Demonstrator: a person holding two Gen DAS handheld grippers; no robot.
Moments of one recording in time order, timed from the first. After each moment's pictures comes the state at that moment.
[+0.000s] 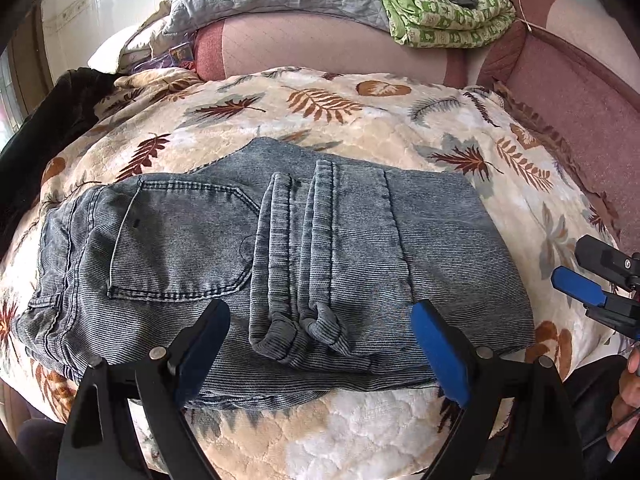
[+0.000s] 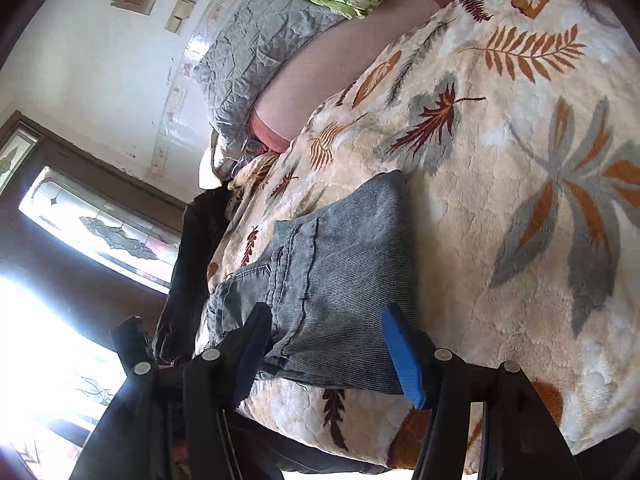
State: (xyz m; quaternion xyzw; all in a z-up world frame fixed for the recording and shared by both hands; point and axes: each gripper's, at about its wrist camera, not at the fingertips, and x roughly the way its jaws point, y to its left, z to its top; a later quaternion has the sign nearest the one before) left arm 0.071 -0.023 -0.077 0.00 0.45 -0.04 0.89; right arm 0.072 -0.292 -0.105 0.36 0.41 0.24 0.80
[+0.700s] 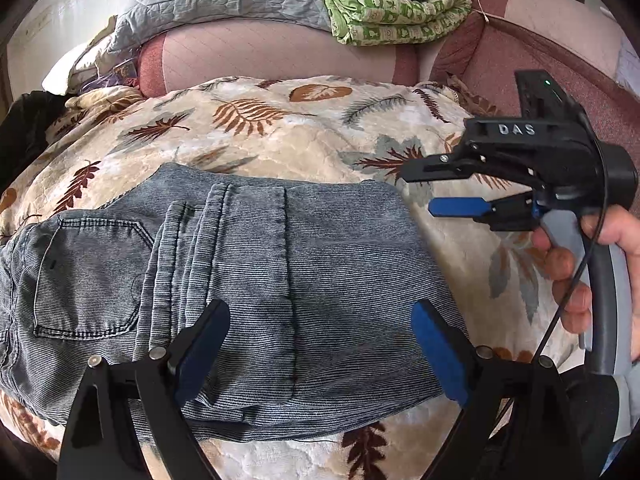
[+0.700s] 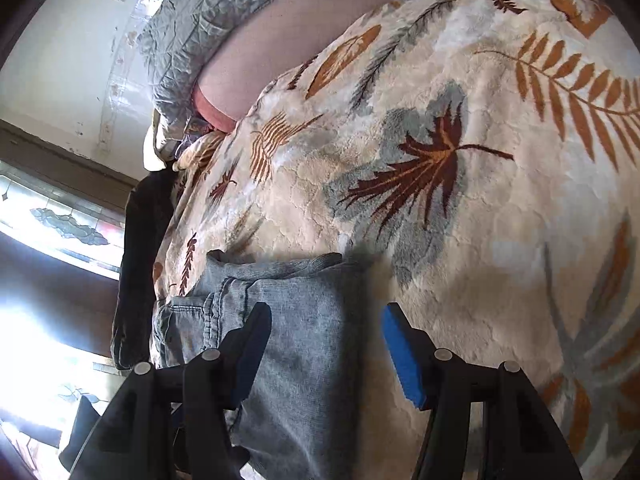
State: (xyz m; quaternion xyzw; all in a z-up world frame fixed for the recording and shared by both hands) left arm 0.092 -0.085 -0.084 0.01 0.44 -0.10 0.89; right arm 0.216 -0.295 -0.124 0.29 0.52 0.22 0.77
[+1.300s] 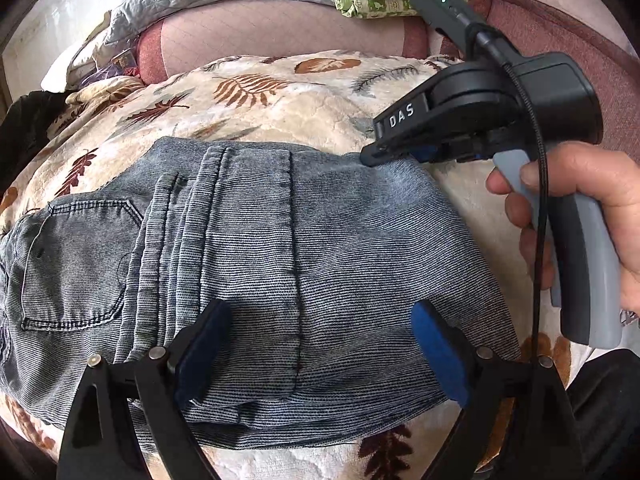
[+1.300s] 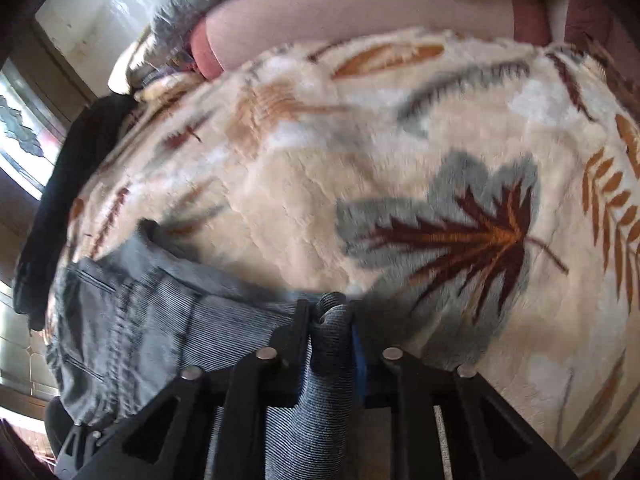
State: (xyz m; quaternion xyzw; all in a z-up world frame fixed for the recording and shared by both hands) left arm 0.100 -0.094 -0.112 0.04 0.47 -0.08 0.88; right arm 0.255 -0.224 -0.137 0.09 0.54 0.17 0.82
